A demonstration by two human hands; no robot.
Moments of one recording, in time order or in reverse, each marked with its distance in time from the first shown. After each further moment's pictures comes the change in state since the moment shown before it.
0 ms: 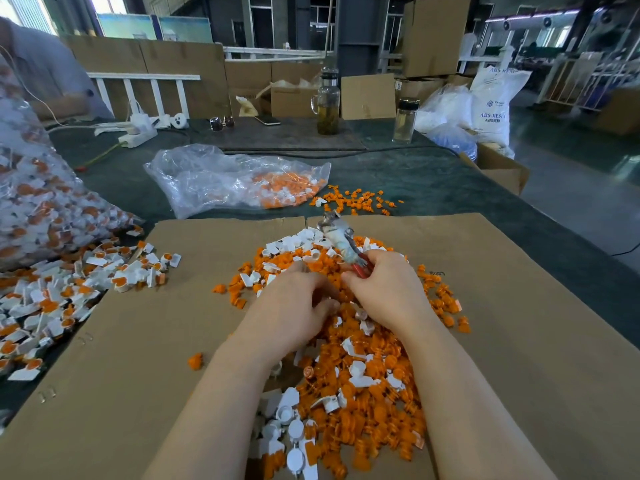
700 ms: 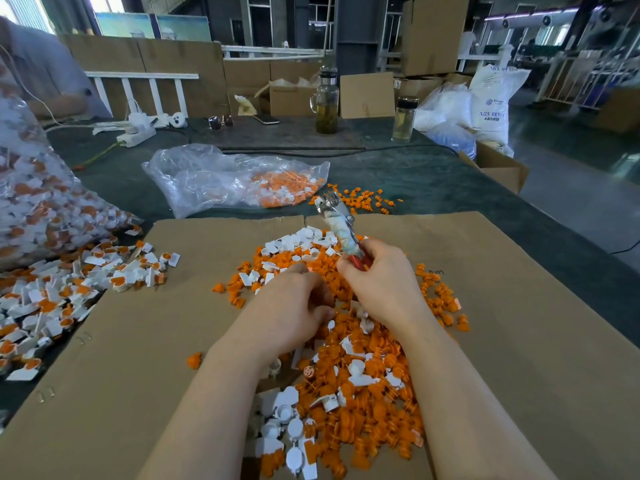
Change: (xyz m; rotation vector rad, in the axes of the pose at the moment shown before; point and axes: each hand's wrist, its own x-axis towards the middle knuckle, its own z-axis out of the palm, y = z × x) left_hand -0.001 -0.003 -0.005 -0.023 -0.040 0.032; right_hand -0.004 -0.008 -0.001 0.220 0.068 -0.066
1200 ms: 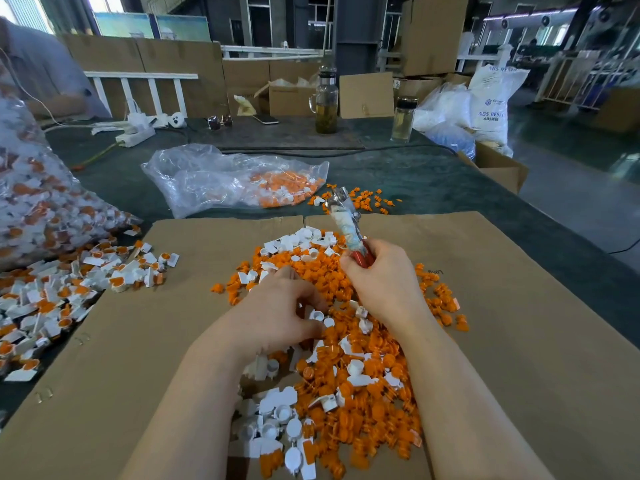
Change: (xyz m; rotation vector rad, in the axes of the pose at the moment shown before) left_hand -0.007 -0.005 -0.016 -0.047 -0.183 -0.047; right_hand 0.001 0.000 0.000 0.022 0.014 0.046
